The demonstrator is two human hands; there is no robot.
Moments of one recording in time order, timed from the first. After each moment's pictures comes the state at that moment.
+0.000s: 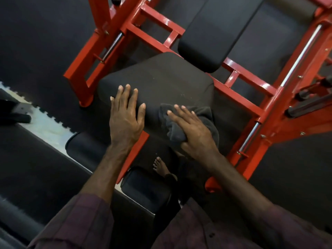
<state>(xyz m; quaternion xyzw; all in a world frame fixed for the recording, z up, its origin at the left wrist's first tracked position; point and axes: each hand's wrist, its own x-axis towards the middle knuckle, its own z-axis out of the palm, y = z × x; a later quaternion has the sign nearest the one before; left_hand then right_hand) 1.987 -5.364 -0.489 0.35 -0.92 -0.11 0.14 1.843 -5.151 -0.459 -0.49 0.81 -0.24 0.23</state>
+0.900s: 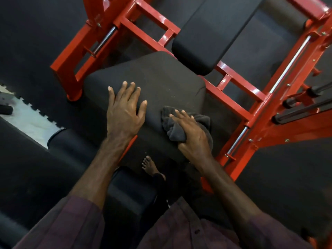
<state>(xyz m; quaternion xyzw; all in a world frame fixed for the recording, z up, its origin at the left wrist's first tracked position) 1.949 -5.355 -0.482 0.33 -0.93 -0.12 0.10 1.827 -5.137 -0.461 -0.41 0.80 -0.32 0.29</state>
